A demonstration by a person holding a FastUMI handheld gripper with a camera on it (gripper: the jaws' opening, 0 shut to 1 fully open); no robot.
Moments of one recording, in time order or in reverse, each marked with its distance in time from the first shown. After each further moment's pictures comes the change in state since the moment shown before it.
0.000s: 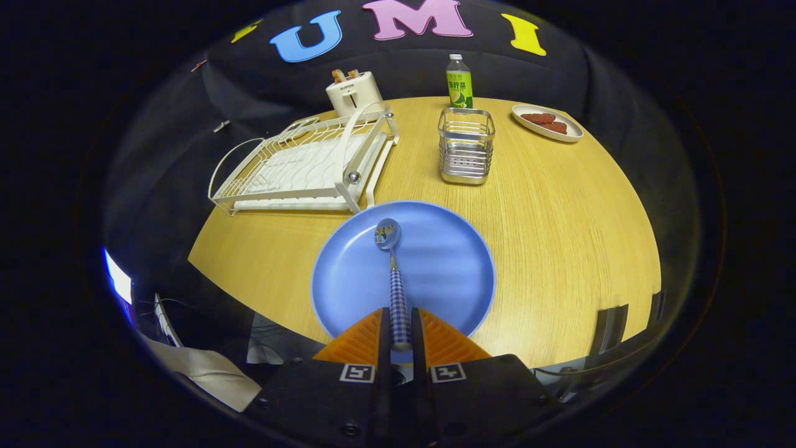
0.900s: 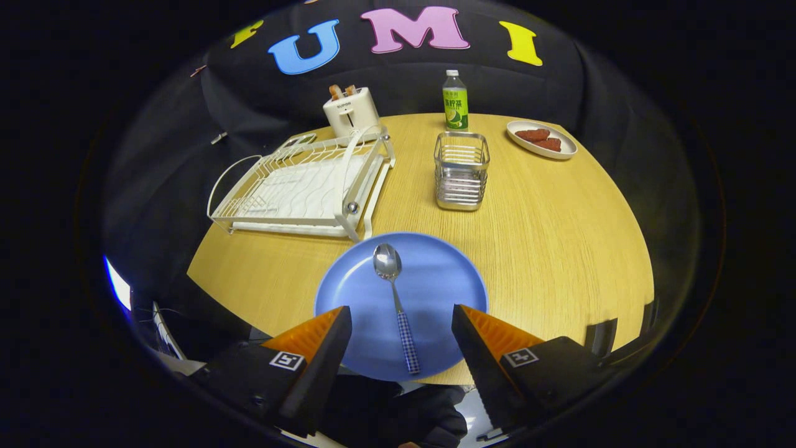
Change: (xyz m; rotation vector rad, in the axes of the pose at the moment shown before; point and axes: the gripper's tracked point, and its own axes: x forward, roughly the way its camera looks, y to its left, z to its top) arm -0.015 0.003 0.045 0.005 -0.110 -0.016
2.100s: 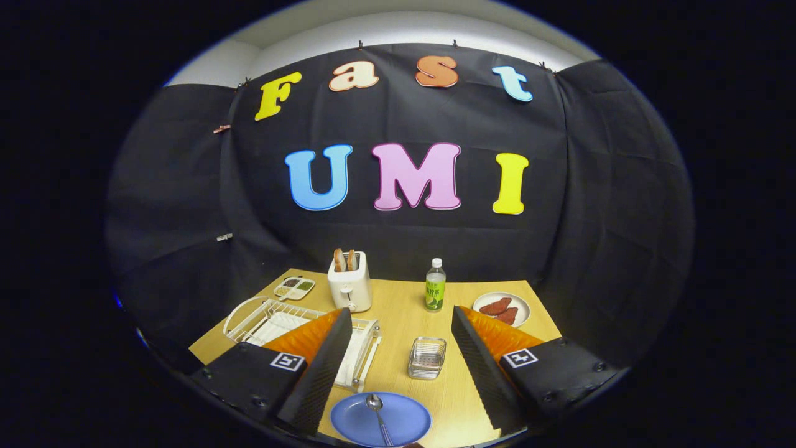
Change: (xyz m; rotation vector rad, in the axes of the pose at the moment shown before) arm -0.164 0.013 0.254 -0.120 -0.654 -0.095
